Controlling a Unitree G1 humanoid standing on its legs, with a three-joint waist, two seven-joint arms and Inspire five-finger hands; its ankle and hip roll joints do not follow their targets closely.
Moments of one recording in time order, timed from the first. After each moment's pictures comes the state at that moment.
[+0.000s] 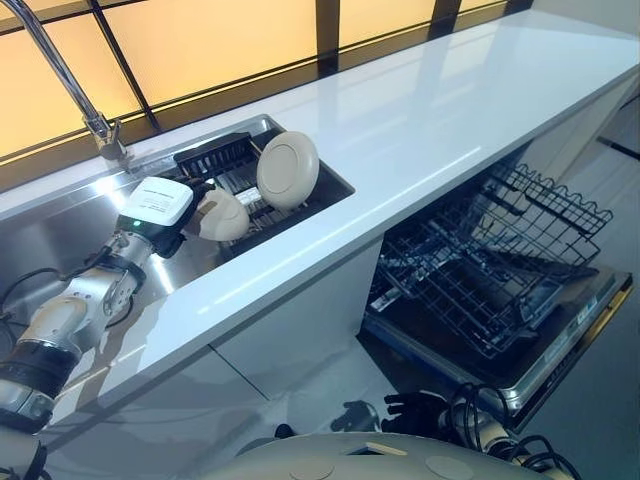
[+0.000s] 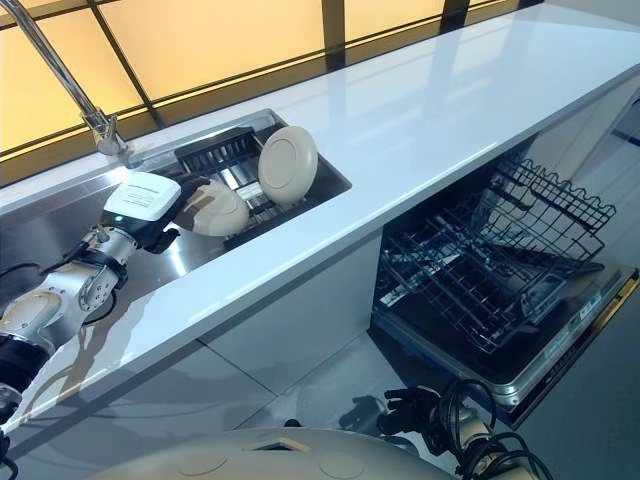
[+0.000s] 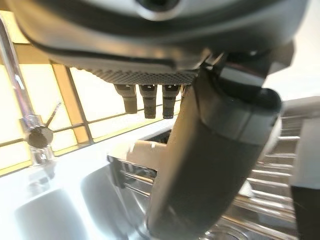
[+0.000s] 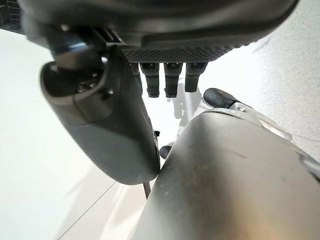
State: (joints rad) left arm -0.22 0.96 -0.32 0.28 0.80 -0.11 0.19; right arm -0.01 -0.30 0.29 1.06 -0.06 0.11 0.36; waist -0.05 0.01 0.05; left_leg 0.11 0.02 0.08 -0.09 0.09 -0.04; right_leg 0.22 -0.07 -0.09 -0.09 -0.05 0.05
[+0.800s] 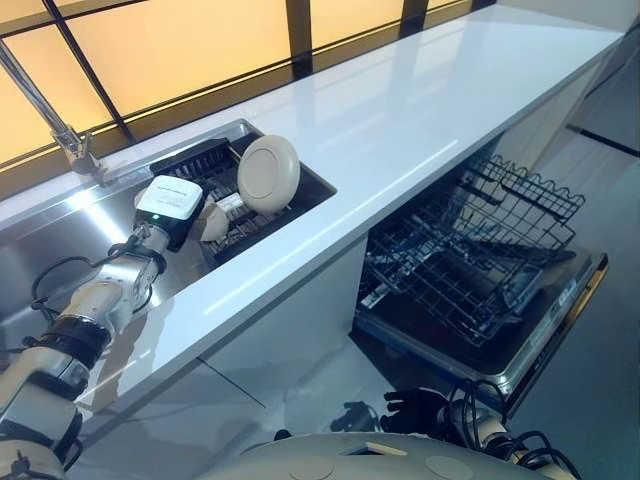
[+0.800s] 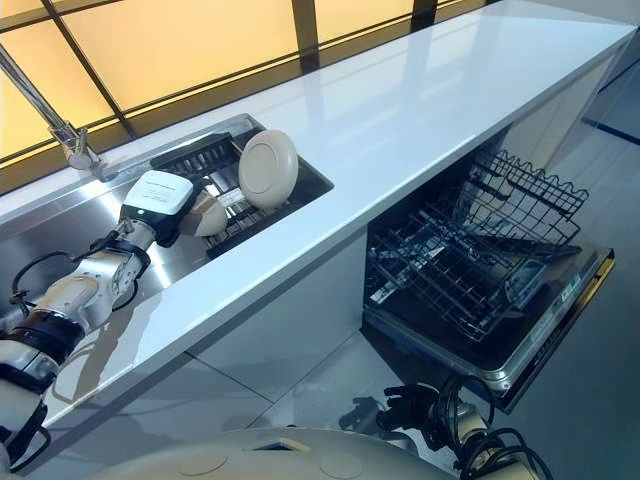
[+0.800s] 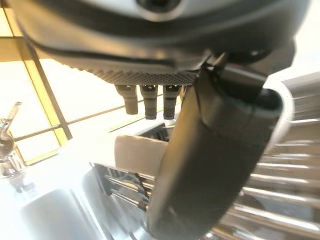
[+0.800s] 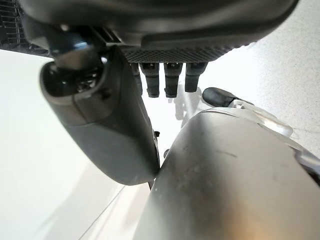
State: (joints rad) left arm -0.40 0.87 -0.48 0.48 0.86 0.03 0.22; right arm -0.03 -0.30 0.29 1.06 -0.04 0.15 0.35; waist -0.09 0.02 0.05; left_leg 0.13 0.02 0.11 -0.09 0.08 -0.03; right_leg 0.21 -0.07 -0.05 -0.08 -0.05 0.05
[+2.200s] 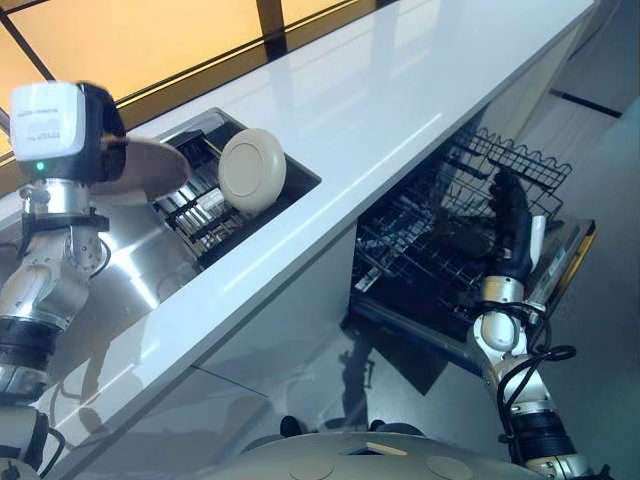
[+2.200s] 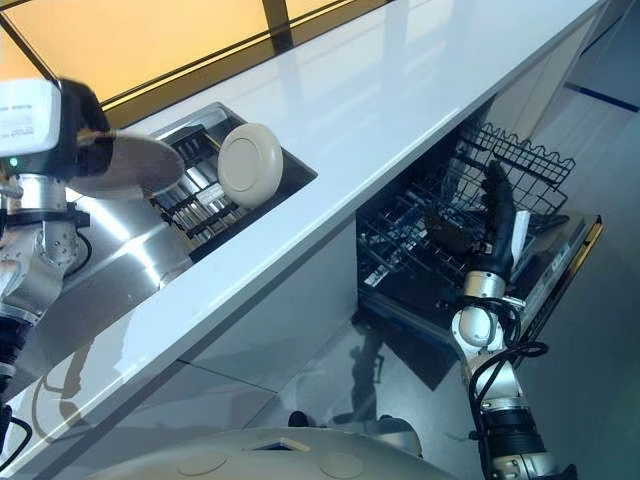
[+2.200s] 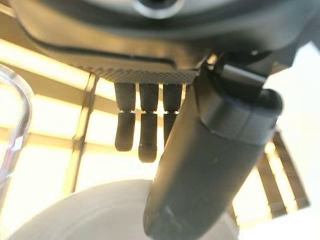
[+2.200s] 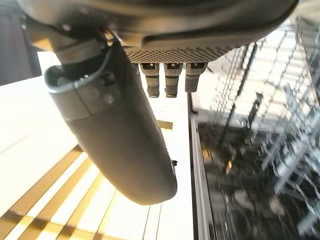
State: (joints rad) left arm -0.31 0.98 -0.09 0.10 0.55 0.06 0.56; right arm 0.07 -0.36 0.05 0.00 0.05 -0.20 -0.57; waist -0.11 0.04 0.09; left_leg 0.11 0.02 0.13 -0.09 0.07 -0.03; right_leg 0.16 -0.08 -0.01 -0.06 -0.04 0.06
